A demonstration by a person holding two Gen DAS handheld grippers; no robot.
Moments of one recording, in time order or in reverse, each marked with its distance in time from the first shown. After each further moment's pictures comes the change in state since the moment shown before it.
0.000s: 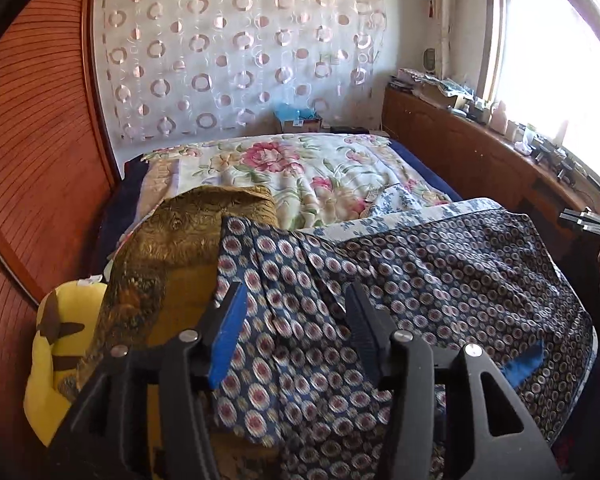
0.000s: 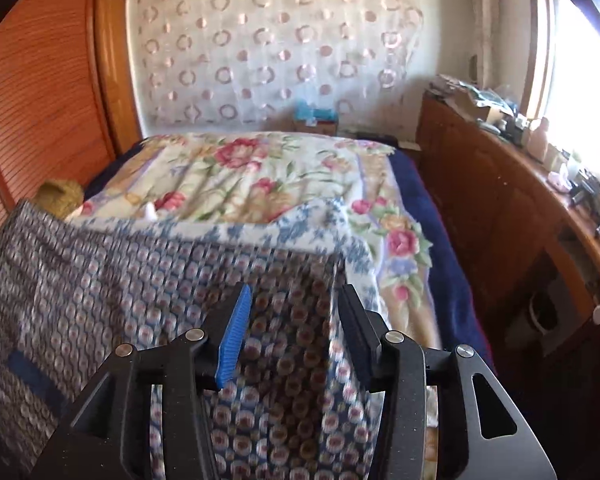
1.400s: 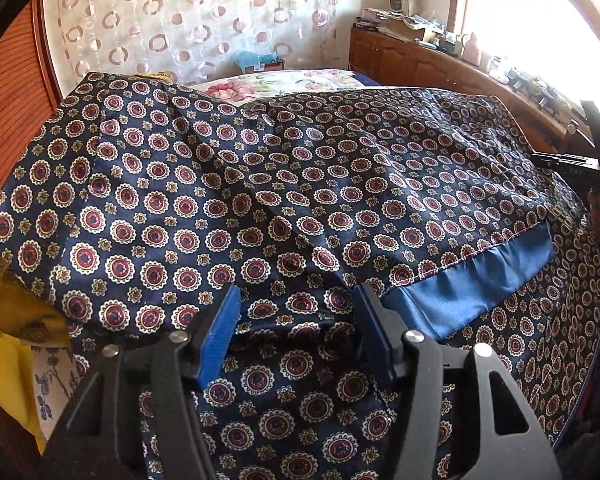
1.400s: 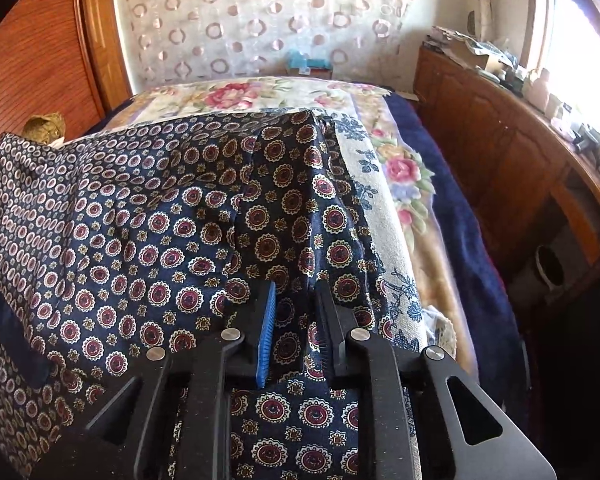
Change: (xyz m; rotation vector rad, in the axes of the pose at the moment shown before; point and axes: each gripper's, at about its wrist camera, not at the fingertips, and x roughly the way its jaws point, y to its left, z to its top) left arm 0.053 -0.088 -0.102 0.090 0.181 -0.044; right arm 0.042 -0.015 -0.089 0.040 0.143 -0.008
